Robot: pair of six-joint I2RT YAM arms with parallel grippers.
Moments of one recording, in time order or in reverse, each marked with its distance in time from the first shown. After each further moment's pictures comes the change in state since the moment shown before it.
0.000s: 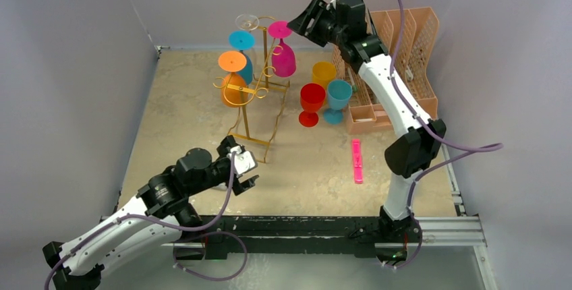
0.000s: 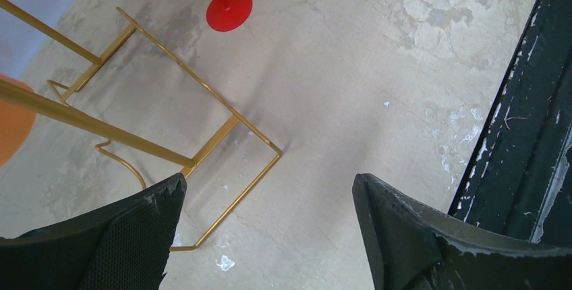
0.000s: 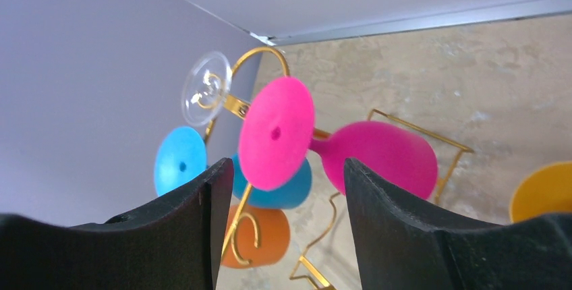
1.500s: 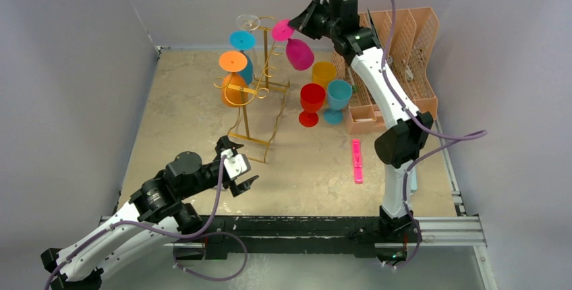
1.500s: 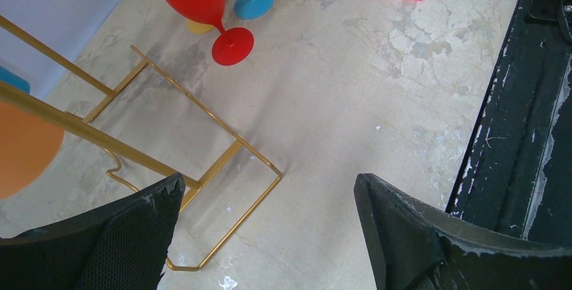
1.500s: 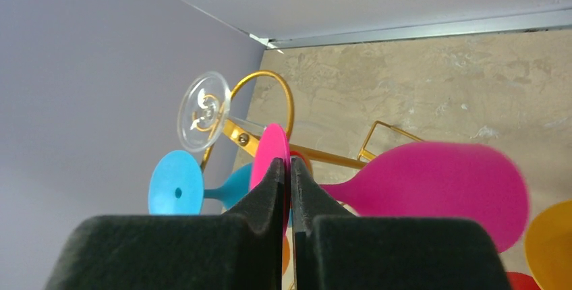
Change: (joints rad) left arm 0.000 -0.071 0.000 0.020 0.045 0.004; right arm 0.000 0.166 0.223 -0.060 -0.011 0.000
